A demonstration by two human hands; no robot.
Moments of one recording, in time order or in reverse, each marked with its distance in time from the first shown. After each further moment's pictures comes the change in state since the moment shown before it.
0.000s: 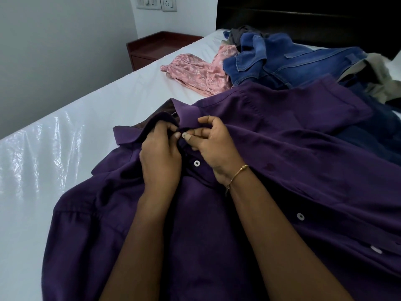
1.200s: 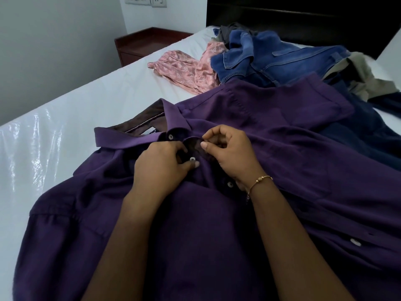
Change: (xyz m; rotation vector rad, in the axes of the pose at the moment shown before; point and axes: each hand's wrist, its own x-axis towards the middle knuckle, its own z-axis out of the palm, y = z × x) left_hand -0.005 0.011 -0.003 0.463 -0.465 0.043; right_hand -0.012 0.004 -0.080 -0.436 0.044 -0.128
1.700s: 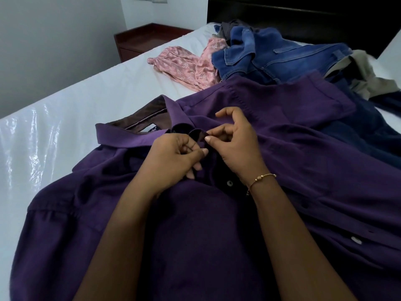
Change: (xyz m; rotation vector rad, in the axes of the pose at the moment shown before) left_hand -0.011 0.027 -0.019 -0.609 -0.245 -0.040; right_hand -0.013 -0.023 -0.013 -0.056 0.065 -0.085
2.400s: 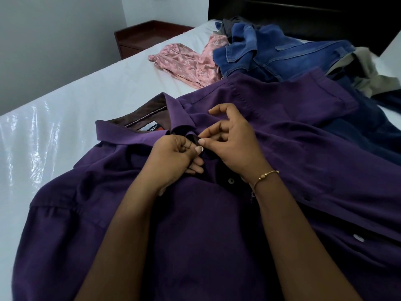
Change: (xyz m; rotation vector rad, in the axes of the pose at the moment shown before) left_hand 0.011 -0.022 0.010 -0.302 -0.017 -0.141; right_hand -0.007 -0.018 -0.004 -0.018 -0.117 -0.038
